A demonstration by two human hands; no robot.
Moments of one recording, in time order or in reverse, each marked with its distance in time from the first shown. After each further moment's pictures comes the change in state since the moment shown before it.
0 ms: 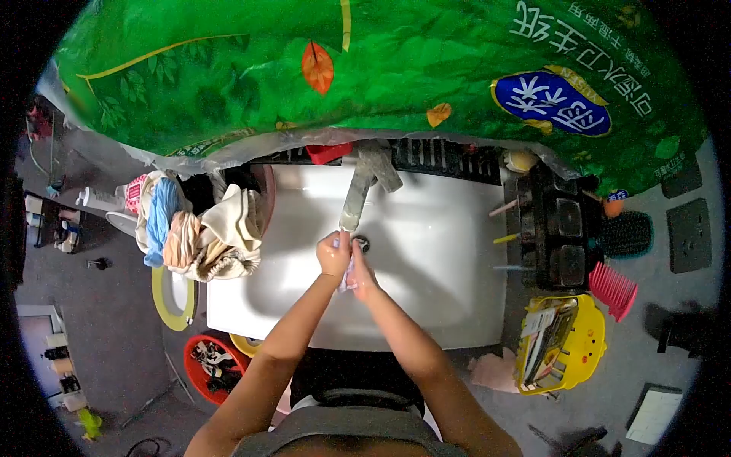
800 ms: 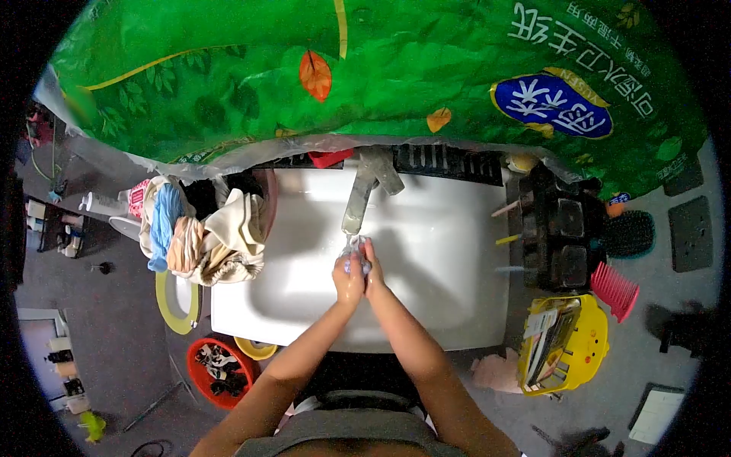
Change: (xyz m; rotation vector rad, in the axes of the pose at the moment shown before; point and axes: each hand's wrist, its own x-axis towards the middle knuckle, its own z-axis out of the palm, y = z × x) left_hand -0.048 -0.005 0.016 -0.135 0.177 0.167; right_hand 0.016 -0.001 -0.015 0.124 0.040 -0.128
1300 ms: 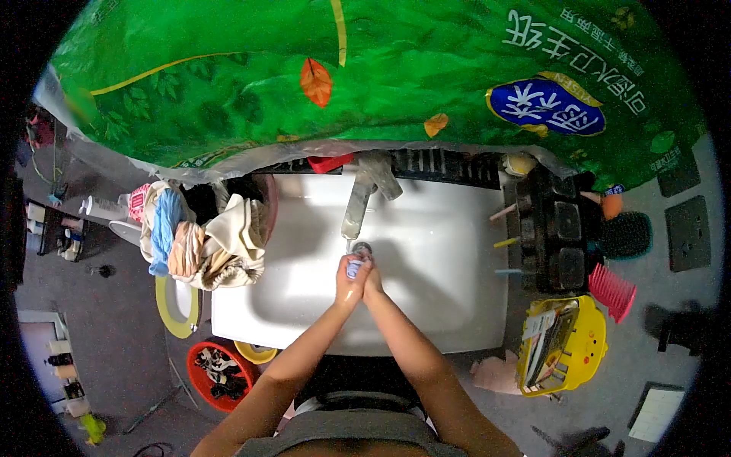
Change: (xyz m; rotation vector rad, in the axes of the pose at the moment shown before) left_hand -0.007 -0.019 0.005 -0.254 -0.216 -0.065; right_hand 0.052 0.033 -0.023 0.678 -0.303 0.261
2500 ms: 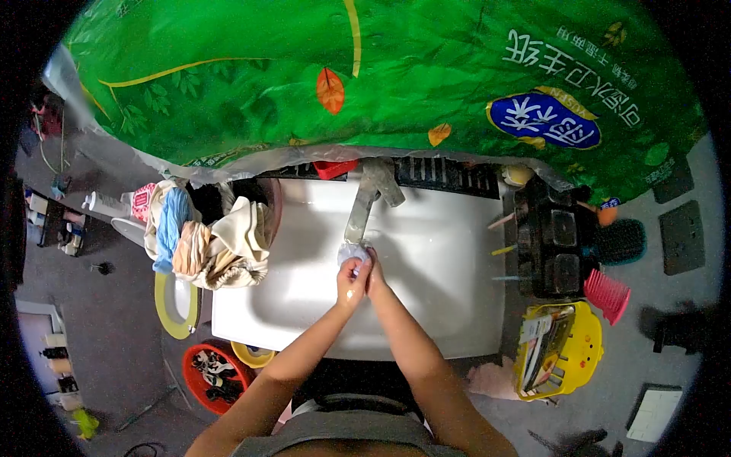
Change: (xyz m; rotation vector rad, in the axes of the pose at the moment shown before) left_hand 0.014 0.007 0.000 0.111 0.044 0.043; right_hand -0.031 -0.011 0.036 -0.775 0.211 -0.142
